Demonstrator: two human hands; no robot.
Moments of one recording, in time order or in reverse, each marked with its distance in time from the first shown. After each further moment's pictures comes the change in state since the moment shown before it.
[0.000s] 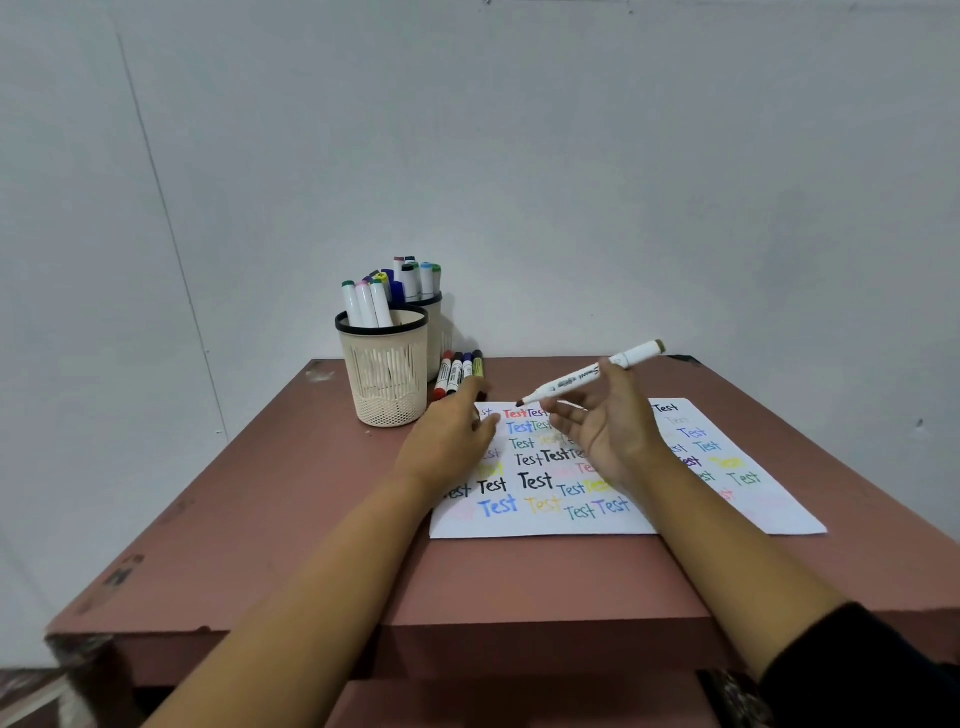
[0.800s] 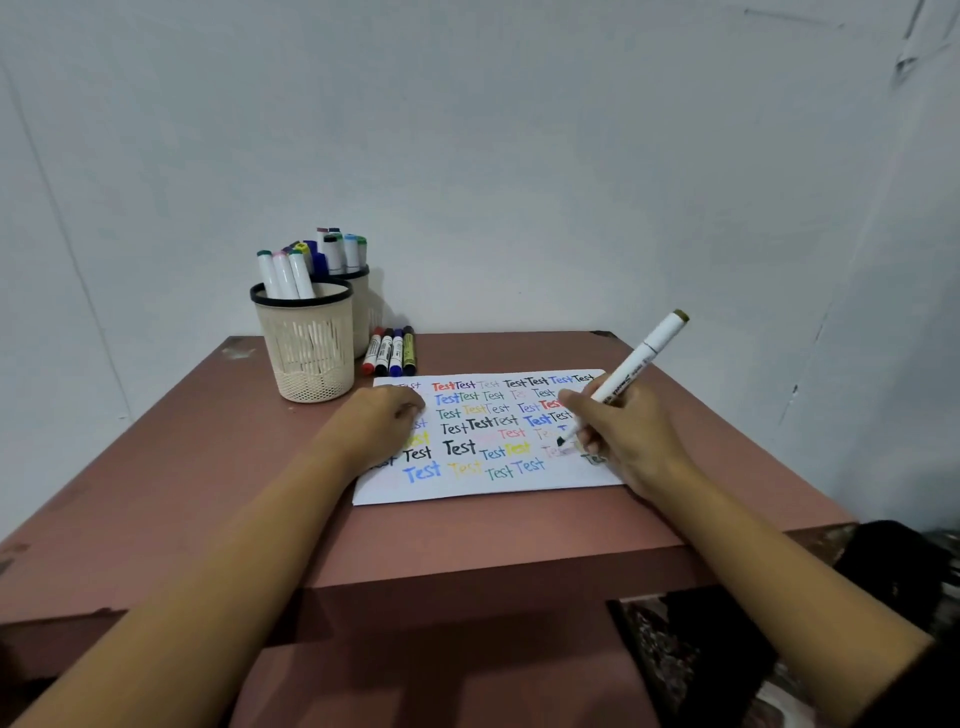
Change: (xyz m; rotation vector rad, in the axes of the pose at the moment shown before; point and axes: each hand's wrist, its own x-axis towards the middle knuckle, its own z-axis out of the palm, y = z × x) left_hand -0.001 -0.011 0.003 0.181 -0.184 0.009; right_hand -0.062 -0.041 -0.060 -0.606 0.149 -0.139
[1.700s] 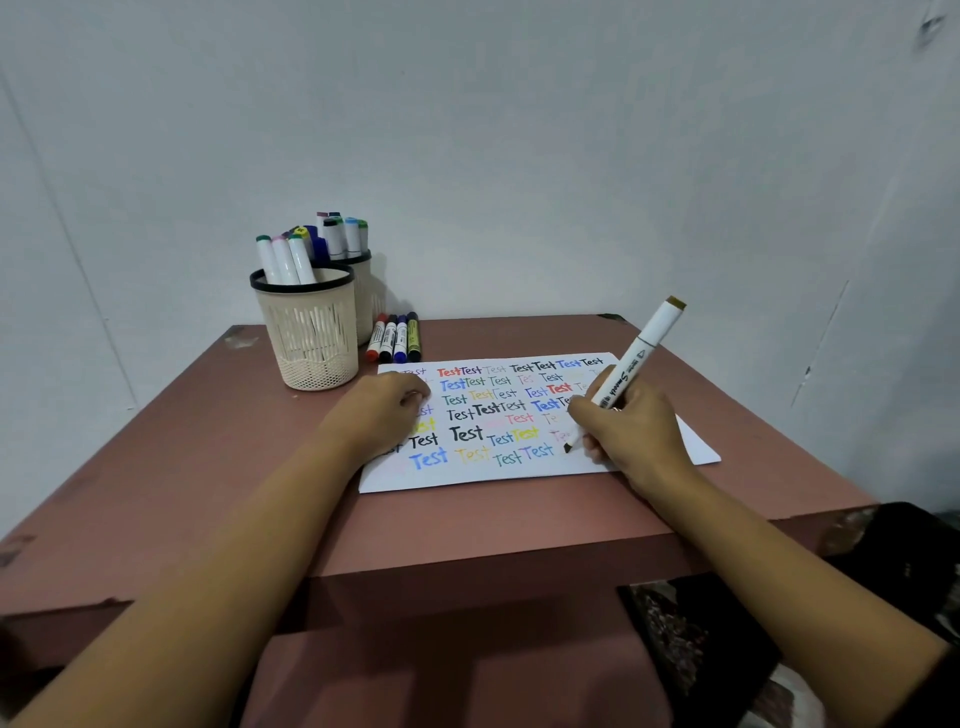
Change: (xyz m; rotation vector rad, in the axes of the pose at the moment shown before) left_hand 0.002 -0.004 0.003 -0.016 -0.012 -0.012; right_hand -0.016 0.007 0.009 -0.307 0.126 -0.074
